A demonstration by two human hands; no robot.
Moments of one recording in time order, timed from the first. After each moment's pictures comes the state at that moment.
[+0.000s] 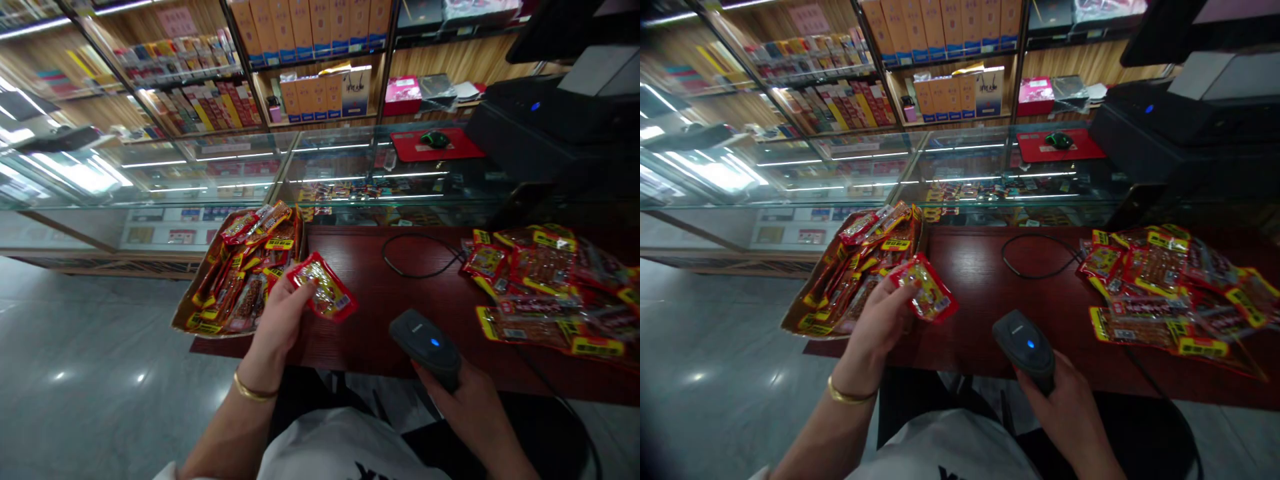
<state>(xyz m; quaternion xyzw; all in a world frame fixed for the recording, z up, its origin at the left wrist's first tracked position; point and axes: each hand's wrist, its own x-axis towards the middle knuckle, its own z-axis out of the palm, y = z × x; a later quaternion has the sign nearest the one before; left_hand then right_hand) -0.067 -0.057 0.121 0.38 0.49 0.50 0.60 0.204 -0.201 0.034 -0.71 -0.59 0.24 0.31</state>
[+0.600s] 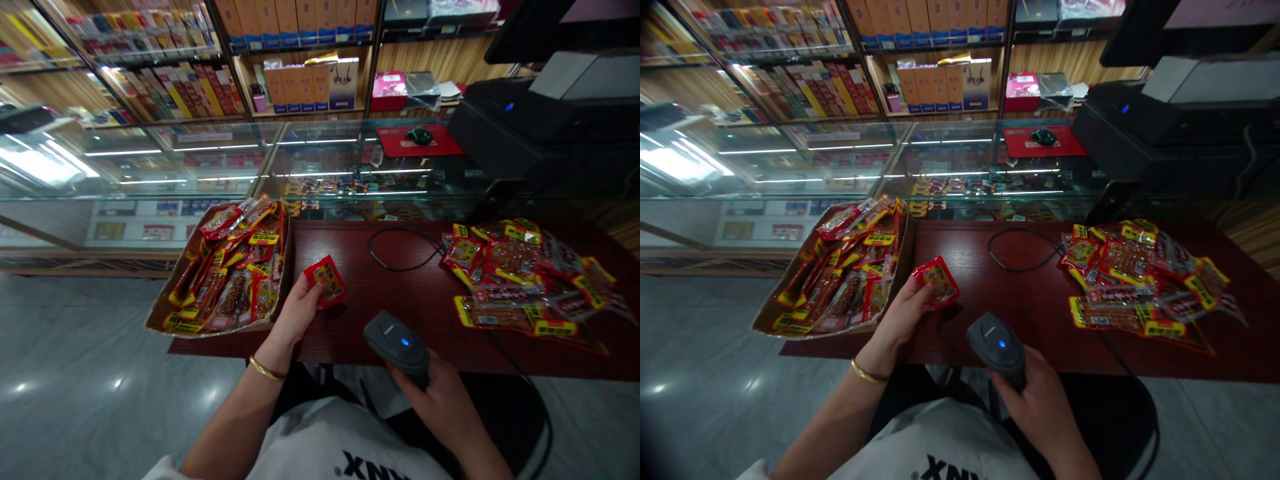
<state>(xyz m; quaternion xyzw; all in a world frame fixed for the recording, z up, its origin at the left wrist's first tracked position) -0.036 -0.050 0.059 0.37 0.48 0.43 0.67 0.188 -0.208 0.050 -0.67 -0.61 0.28 0.31</state>
